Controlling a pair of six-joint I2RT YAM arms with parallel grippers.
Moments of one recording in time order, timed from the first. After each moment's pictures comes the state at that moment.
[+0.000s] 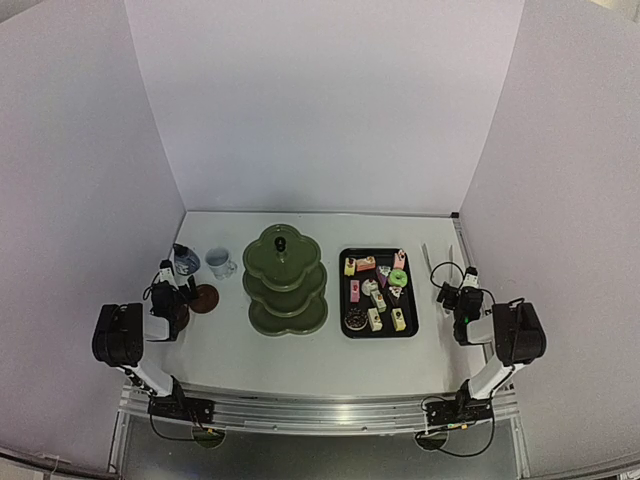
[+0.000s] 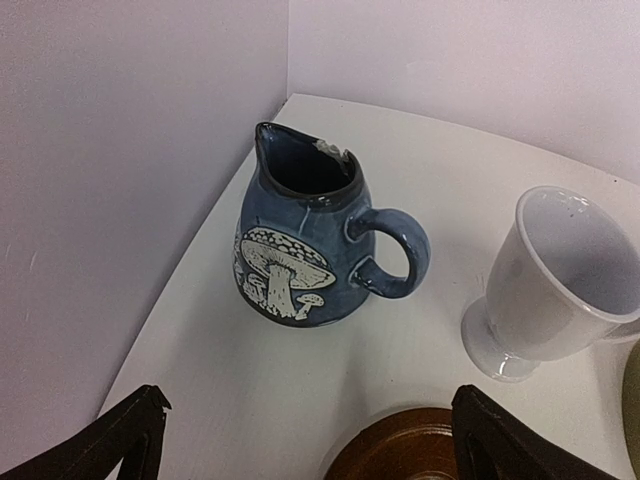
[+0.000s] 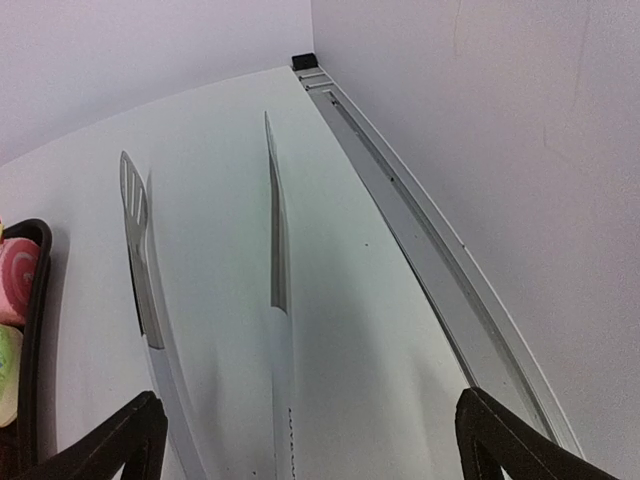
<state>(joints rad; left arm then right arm) 0.09 1.61 0.40 0.86 -0.07 -0.08 -0.03 1.67 0.40 0.84 0.22 0.17</state>
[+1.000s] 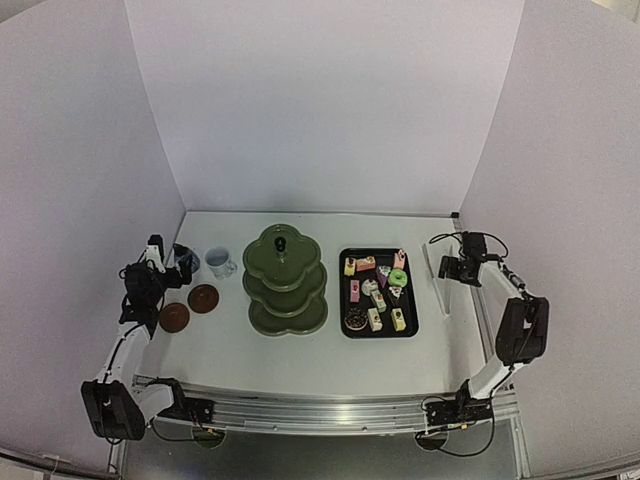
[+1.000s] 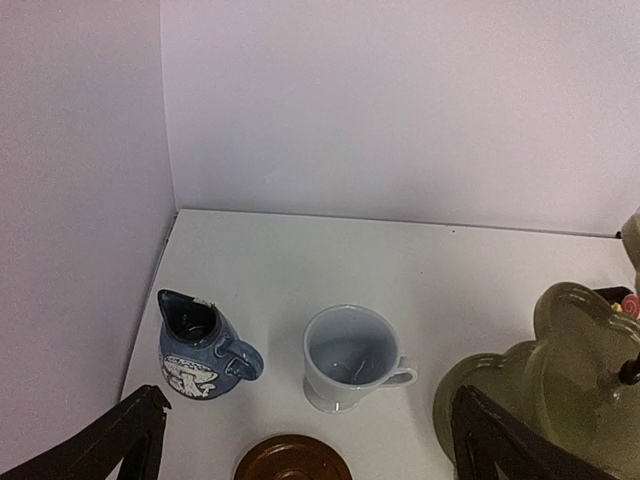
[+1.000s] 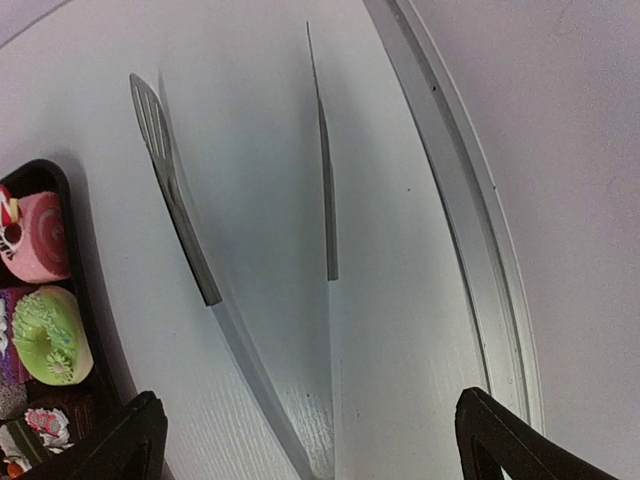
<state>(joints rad) 0.09 1.02 0.64 0.13 0.23 -0.06 -0.03 1.66 1.19 -0.54 0.10 0.22</state>
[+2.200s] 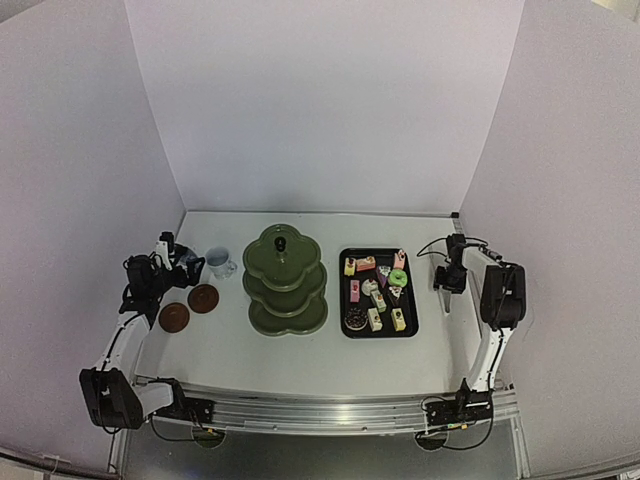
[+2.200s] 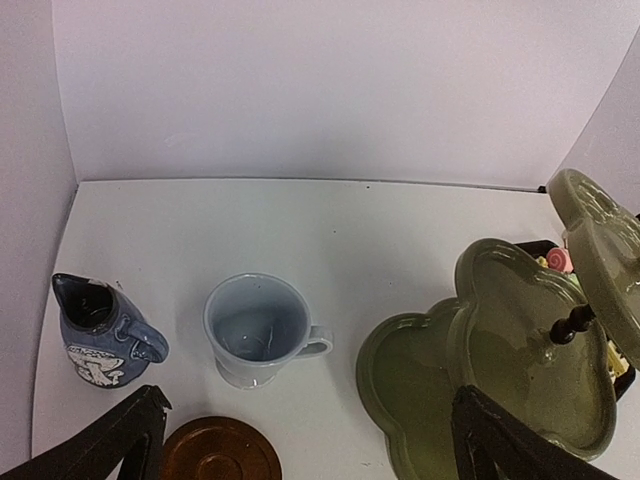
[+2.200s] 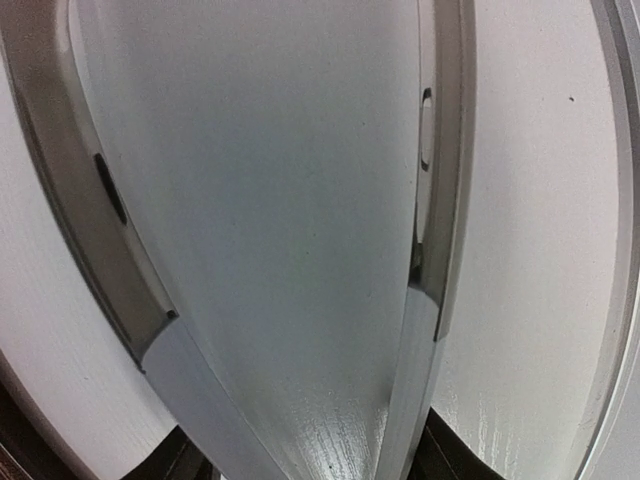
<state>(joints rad) 0.08 1.10 0.73 0.03 0.47 -0.08 -0.03 2.09 1.47 -0.78 0.04 0.24</state>
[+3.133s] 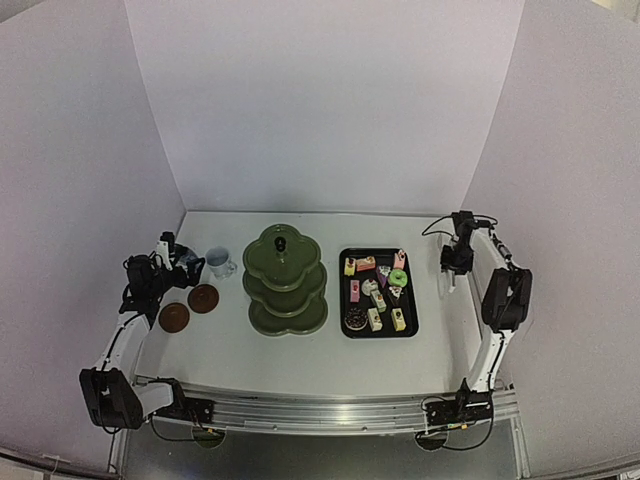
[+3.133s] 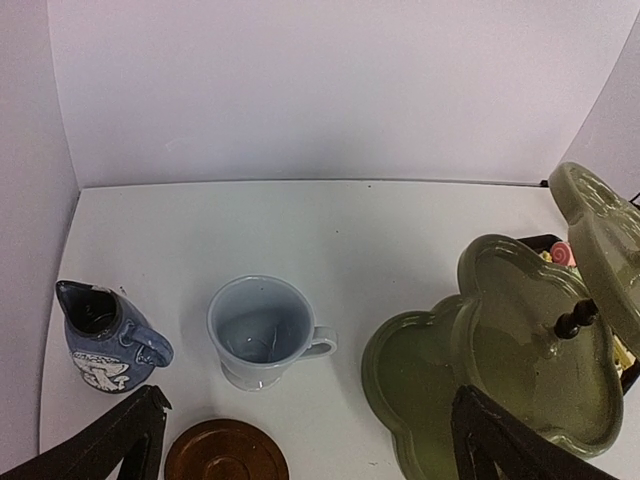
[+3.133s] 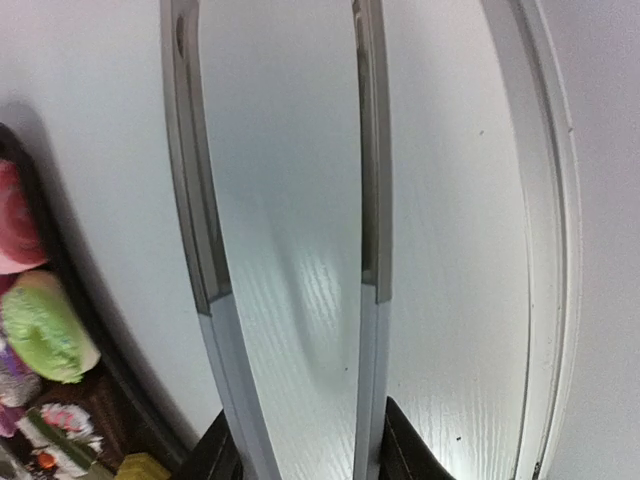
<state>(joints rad) 0.08 1.10 0.73 0.03 0.47 -0.05 -0.03 2.06 1.75 -1.08 0.00 0.27</state>
